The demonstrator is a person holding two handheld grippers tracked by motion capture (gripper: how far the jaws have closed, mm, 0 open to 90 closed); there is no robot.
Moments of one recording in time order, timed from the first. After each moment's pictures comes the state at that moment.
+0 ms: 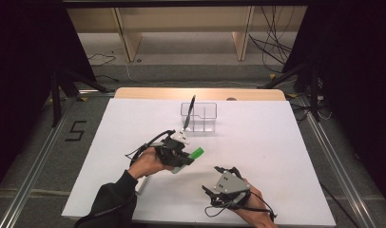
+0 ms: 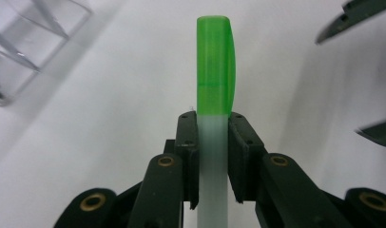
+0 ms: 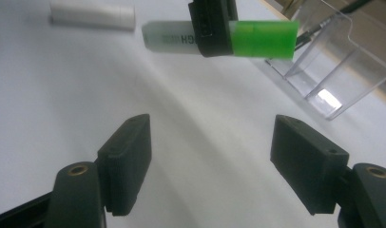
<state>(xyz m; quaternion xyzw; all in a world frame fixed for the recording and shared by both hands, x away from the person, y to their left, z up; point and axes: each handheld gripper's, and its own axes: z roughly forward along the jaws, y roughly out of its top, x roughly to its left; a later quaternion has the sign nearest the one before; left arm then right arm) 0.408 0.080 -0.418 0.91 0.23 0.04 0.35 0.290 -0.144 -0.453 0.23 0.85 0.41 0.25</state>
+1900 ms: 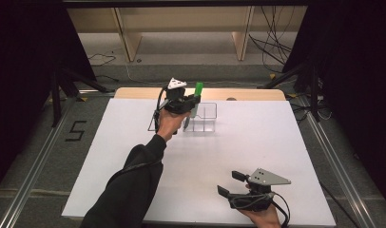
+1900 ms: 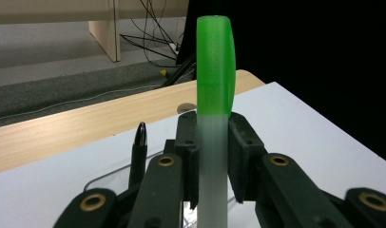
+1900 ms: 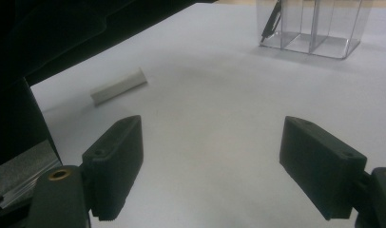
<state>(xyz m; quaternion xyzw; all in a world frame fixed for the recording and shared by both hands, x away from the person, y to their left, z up) 0.521 0.057 -0.372 0.72 0.43 0.17 0.53 0.284 -0.201 -0.457 0.37 0.75 0.53 0.11</state>
